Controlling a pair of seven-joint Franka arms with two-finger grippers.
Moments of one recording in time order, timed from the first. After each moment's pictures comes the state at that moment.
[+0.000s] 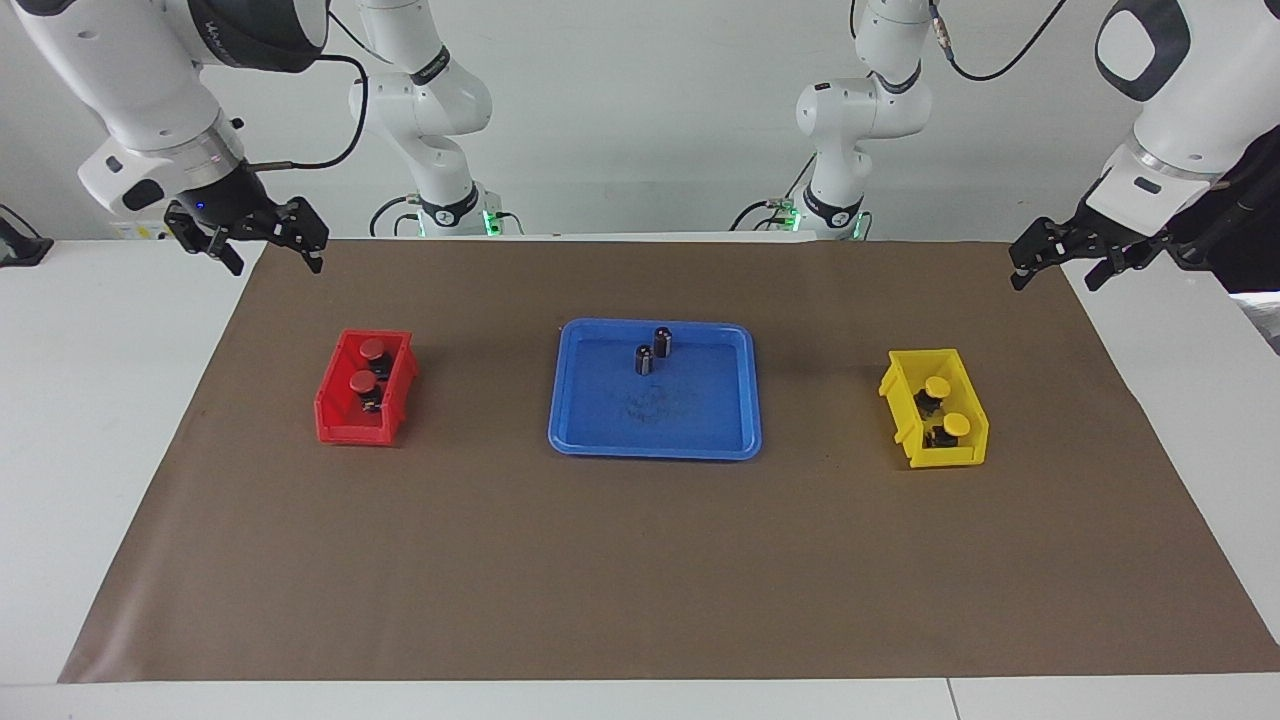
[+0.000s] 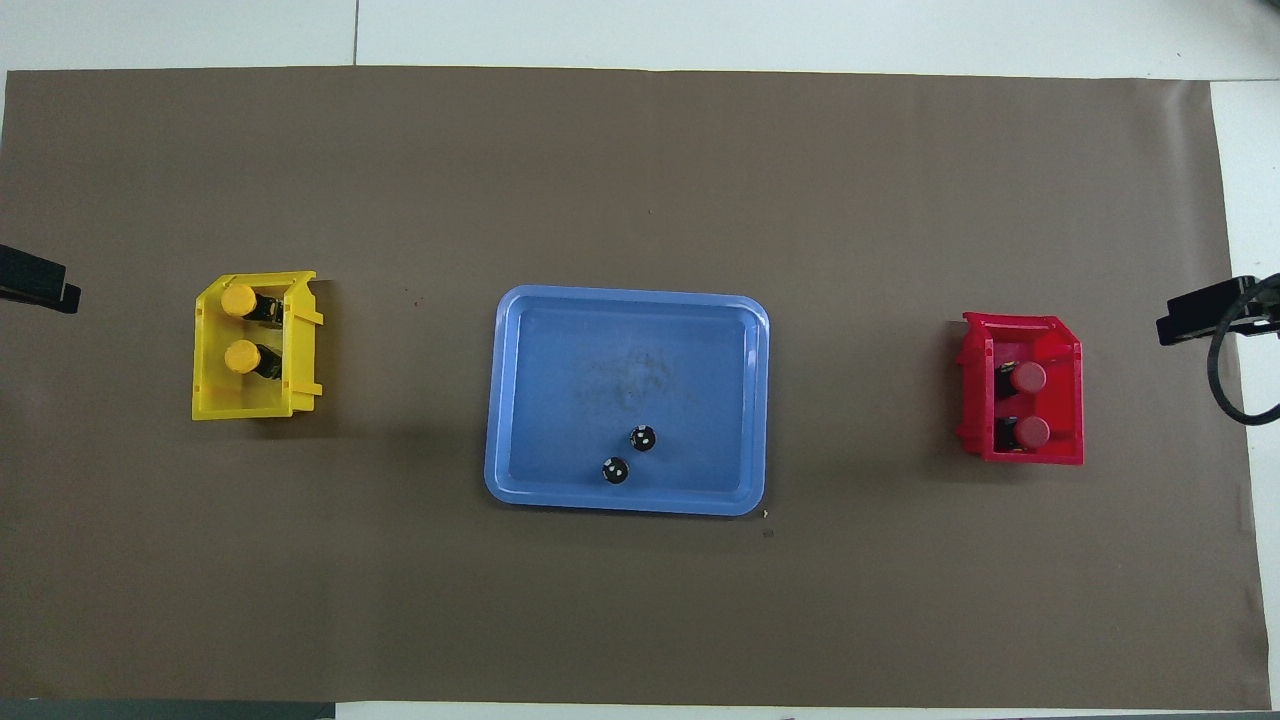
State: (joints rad) left arm -0.04 0.03 0.05 -1.54 0.02 1.53 0.14; right arm 0.01 -0.04 -0.10 -1.63 -0.02 1.52 -0.11
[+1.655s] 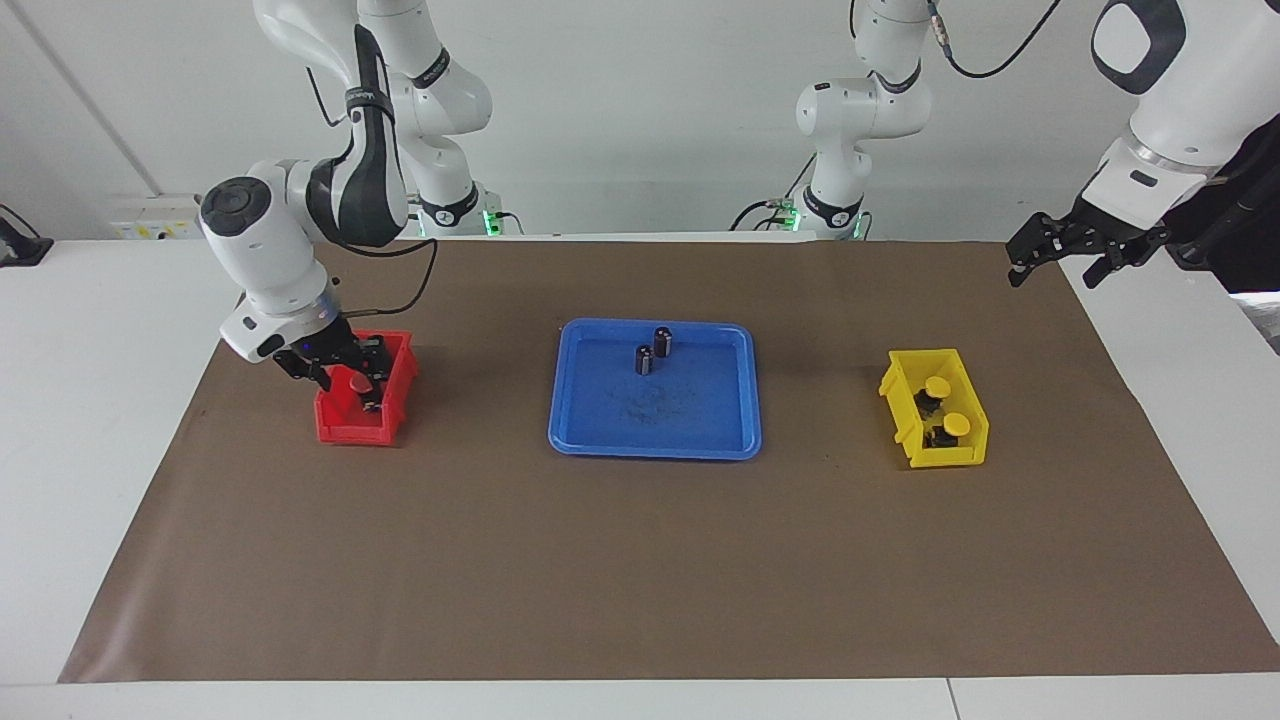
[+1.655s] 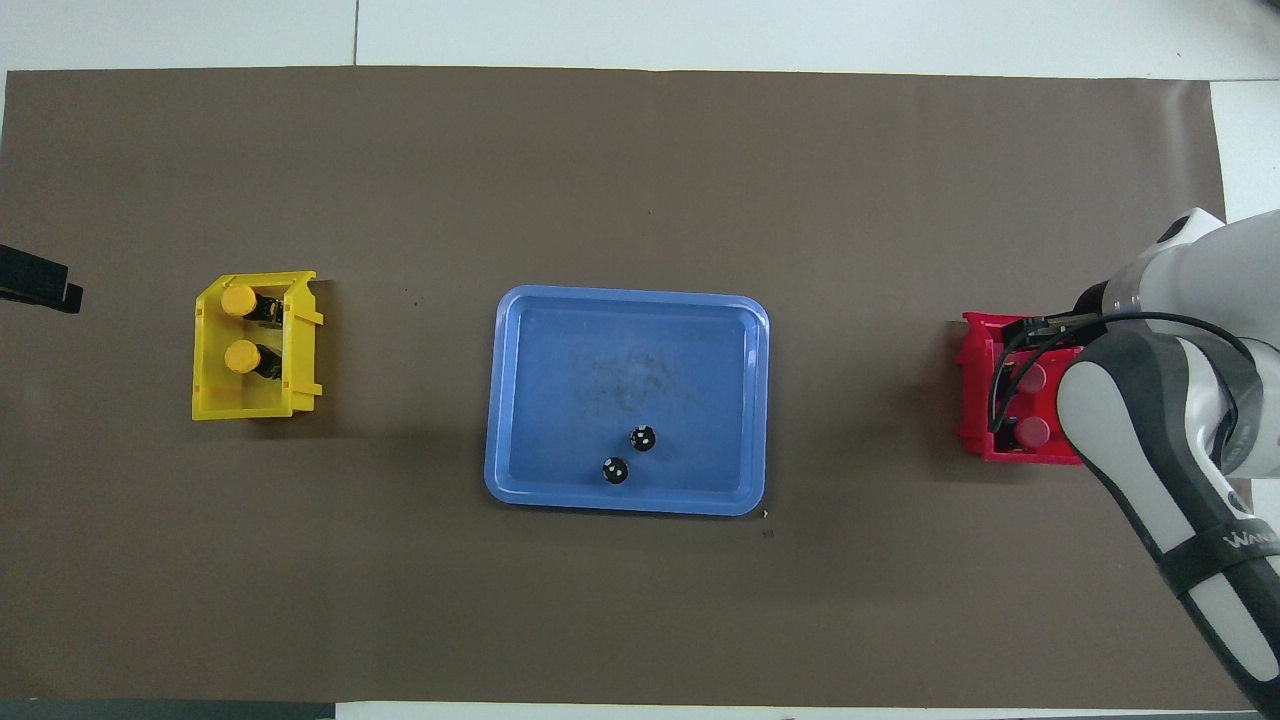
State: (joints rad) left arm -0.04 0.02 0.04 -1.54 0.02 1.53 0.14; right arm 0.03 0.03 -0.11 -2.16 -0.02 2.19 -0.11
